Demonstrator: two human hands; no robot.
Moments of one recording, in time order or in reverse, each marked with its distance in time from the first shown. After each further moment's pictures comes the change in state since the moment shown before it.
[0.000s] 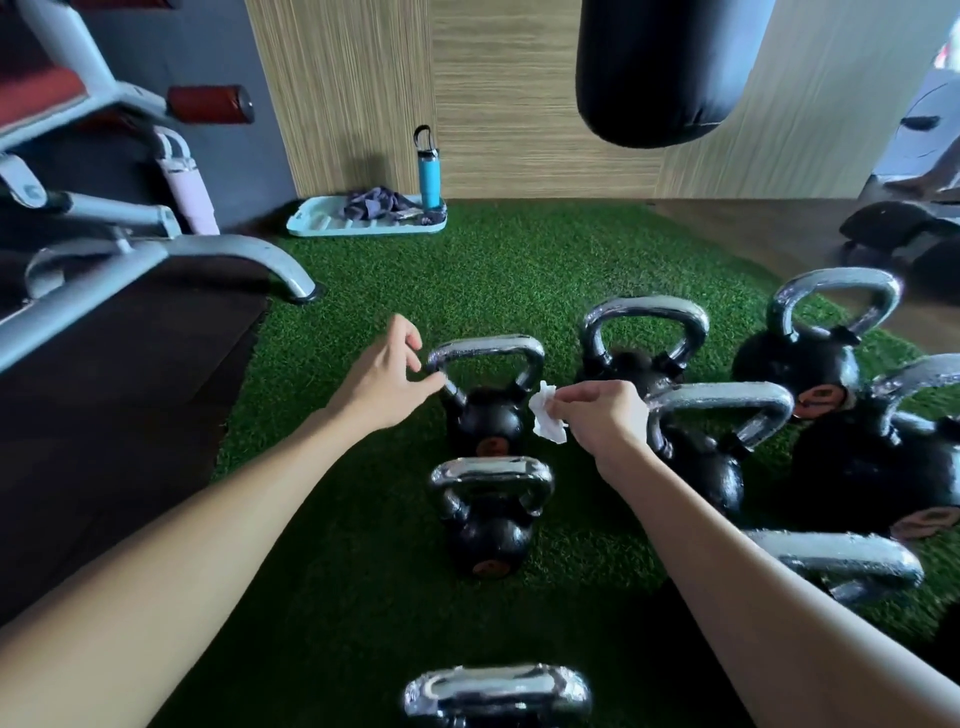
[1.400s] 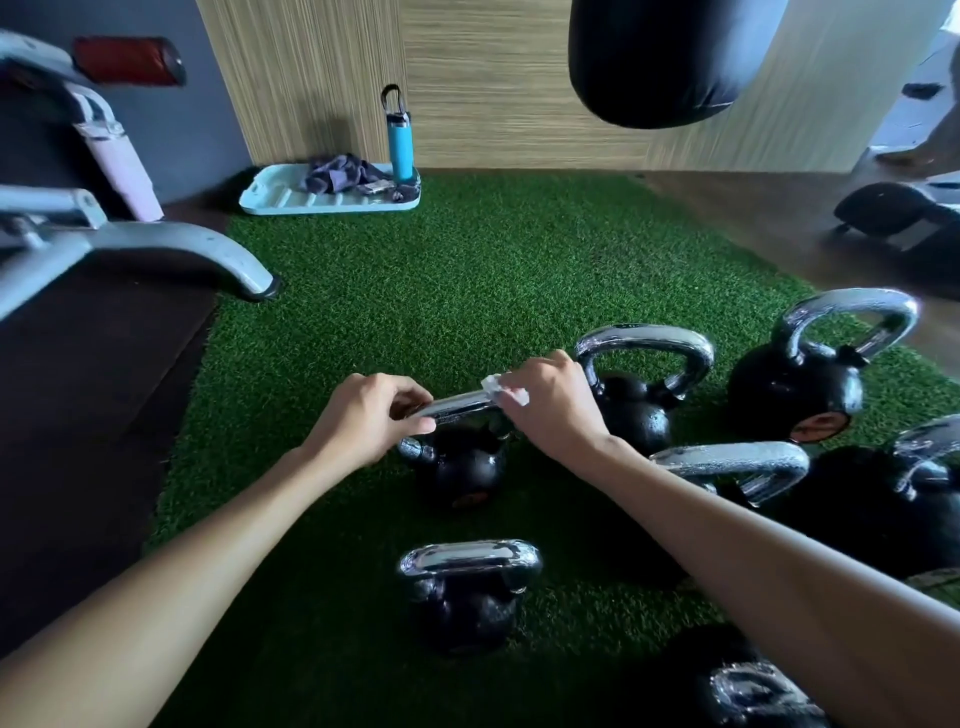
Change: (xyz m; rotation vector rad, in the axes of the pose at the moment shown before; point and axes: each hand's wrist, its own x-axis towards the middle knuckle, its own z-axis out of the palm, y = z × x) left_hand 0.068 -0.020 0.026 -0.018 -0.157 0.088; right_hand 0.104 -0.027 0.037 -0.575 -0.057 -0.754
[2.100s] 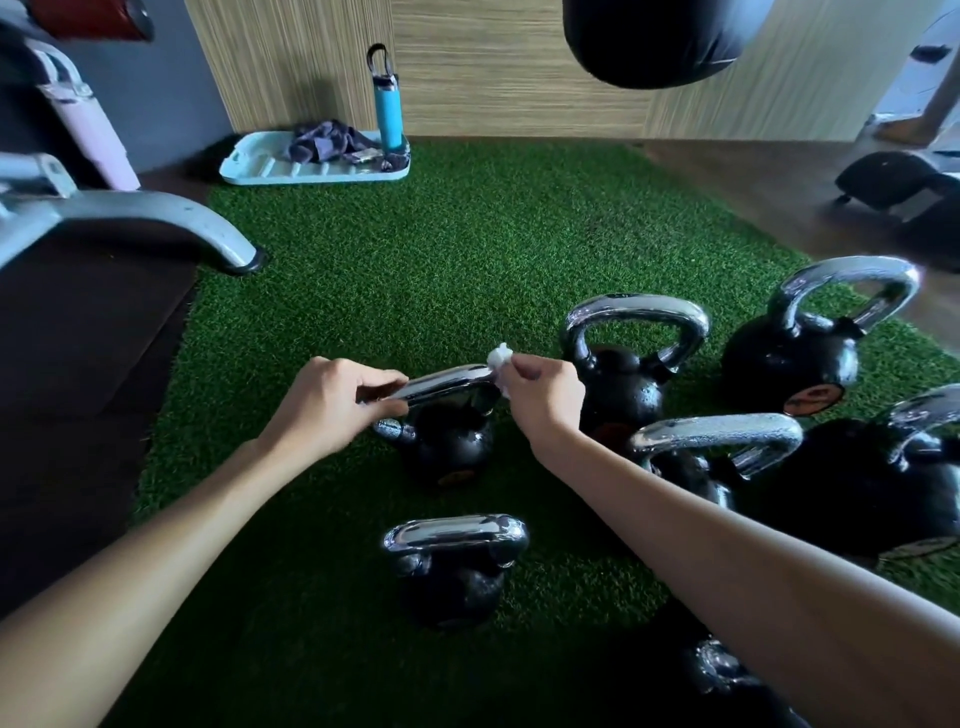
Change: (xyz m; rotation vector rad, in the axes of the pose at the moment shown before) left_hand -0.020 -0.007 -0.003 0.011 0.057 0.029; right_hand -0.015 -0.004 0.032 0.528 0.124 0.724
